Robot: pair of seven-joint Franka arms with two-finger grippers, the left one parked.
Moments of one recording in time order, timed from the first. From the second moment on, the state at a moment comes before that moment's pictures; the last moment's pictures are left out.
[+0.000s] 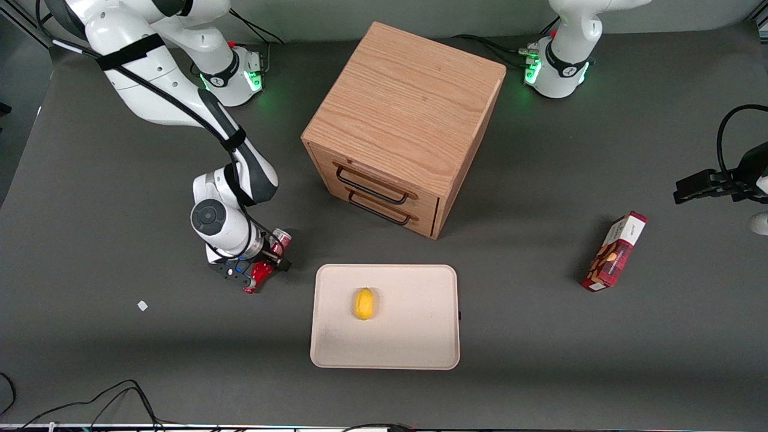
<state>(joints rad) 0.22 0.59 0.07 -1.96 -0.05 2.57 0.83</state>
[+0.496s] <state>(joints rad) 0.22 0.59 0.07 -1.96 -0.06 2.57 0.83</state>
